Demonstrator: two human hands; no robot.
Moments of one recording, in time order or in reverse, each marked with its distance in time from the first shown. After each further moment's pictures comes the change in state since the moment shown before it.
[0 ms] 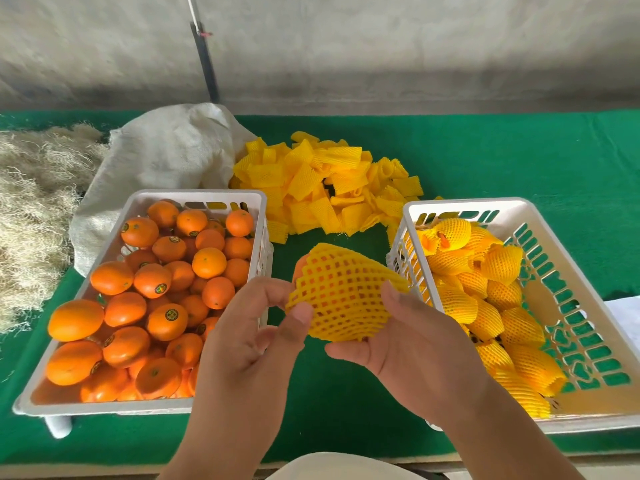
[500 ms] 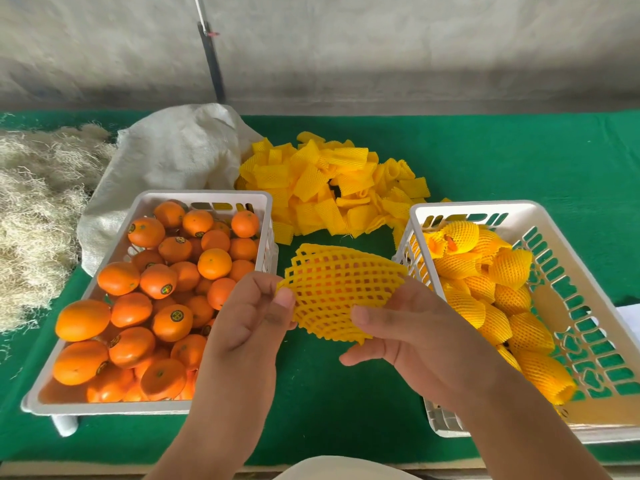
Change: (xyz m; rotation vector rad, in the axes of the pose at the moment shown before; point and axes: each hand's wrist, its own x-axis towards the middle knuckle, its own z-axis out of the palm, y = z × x) left_hand 0.015 -0.018 -0.001 -0.285 -0.003 -0.120; right_hand 0.011 -0.015 0.004 -0.309 0.105 0.051
